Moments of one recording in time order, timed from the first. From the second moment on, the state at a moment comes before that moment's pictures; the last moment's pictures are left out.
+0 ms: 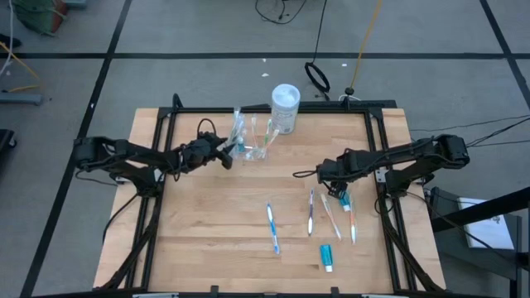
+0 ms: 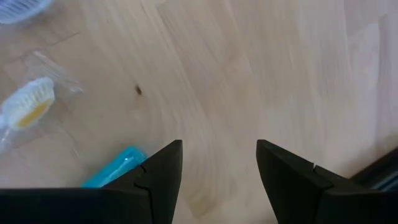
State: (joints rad) left arm 0.31 1.36 0.30 0.64 -0.39 -0.28; right arm 0.00 1.38 0.80 -1.05 0.28 0.42
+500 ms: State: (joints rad) left arm 0.34 1.28 0.30 0.76 -0.47 -0.29; right arm 0.00 1.38 0.80 -1.03 0.29 0.43
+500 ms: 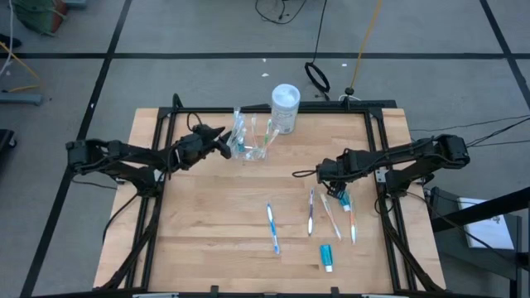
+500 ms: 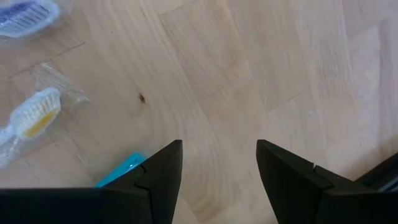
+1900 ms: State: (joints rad) left arm 0.51 1.40 0.44 0.63 -0.24 -0.26; right arm 0.00 1.38 0.80 -0.92 0.28 0.33
